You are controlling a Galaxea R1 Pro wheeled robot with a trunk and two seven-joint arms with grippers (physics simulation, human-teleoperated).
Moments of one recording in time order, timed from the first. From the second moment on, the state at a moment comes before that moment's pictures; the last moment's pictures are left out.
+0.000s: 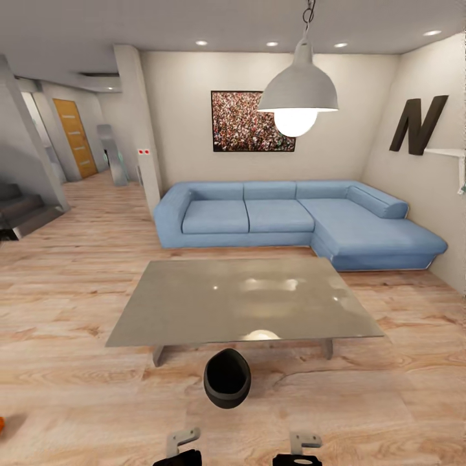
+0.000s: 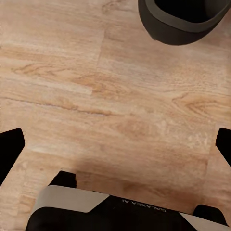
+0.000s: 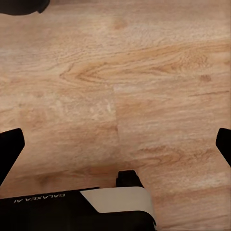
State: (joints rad) left arm -0.21 -0.14 -0.30 -0.71 0.44 0.21 0.46; right arm -0.49 0.17 0.13 -0.09 -0.15 0.03 -0.31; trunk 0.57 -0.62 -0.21
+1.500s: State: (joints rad) left arm -0.21 -0.14 -0.30 -0.70 0.44 0.21 0.46; right arm -0.49 0.17 0.13 -0.09 -0.15 0.03 -0.32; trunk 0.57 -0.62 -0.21
